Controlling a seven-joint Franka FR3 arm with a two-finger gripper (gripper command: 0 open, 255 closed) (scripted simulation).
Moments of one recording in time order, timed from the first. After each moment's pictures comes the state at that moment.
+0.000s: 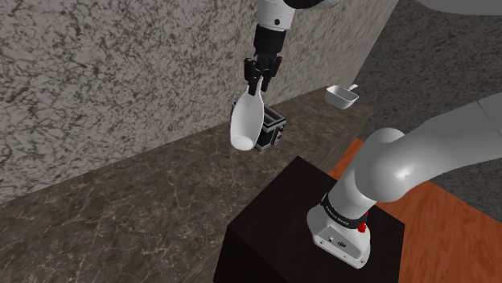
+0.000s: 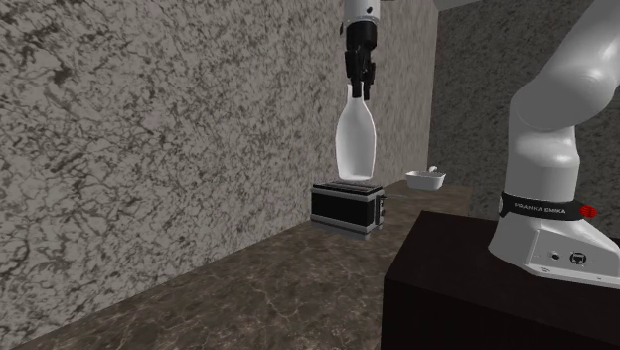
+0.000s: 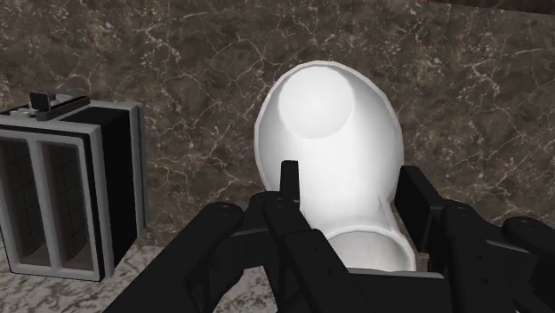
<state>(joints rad) 0.04 -0.53 0.07 -2.34 0.05 1.77 0.14</state>
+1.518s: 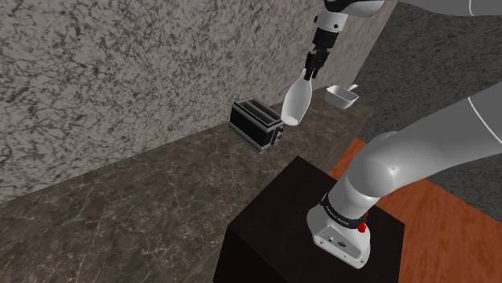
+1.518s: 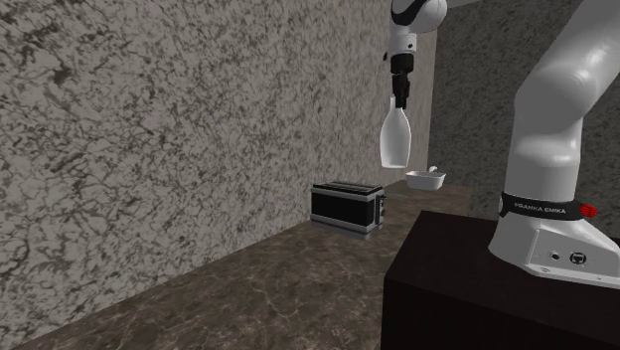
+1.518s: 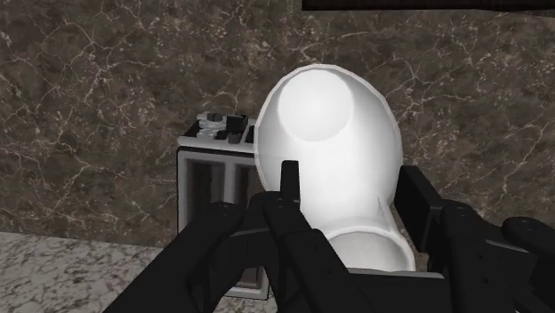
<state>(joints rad) -0.16 -0.44 -0.38 -2.23 -0.17 1.78 -0.43</state>
